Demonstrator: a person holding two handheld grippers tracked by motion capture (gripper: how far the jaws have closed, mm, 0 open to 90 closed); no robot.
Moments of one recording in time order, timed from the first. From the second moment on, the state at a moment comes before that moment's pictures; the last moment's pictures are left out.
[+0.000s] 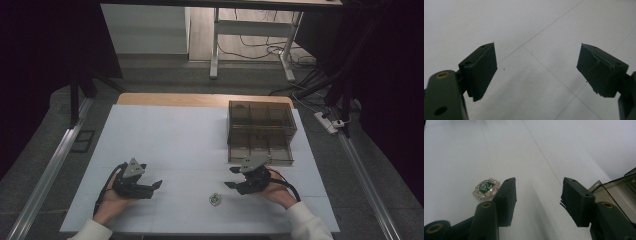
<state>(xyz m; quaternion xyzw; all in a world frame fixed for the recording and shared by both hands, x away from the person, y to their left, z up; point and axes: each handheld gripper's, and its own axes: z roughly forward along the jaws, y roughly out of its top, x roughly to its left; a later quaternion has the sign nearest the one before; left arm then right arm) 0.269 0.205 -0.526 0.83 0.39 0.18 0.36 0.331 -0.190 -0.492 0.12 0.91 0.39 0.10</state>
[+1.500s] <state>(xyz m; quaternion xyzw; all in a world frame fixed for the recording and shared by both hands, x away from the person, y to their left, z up) 0.269 0.196 -0.526 0.83 0.38 0.18 0.35 0.305 -0.143 -0.504 0.04 0.93 0.35 0.05</state>
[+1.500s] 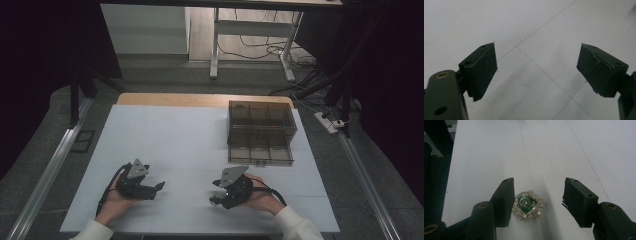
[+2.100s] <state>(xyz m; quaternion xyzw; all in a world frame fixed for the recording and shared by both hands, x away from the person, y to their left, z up) 0.268 0.197 -0.527 0.83 0.39 0.18 0.35 0.300 -0.134 -0.514 0.02 0.94 0.33 0.04</state>
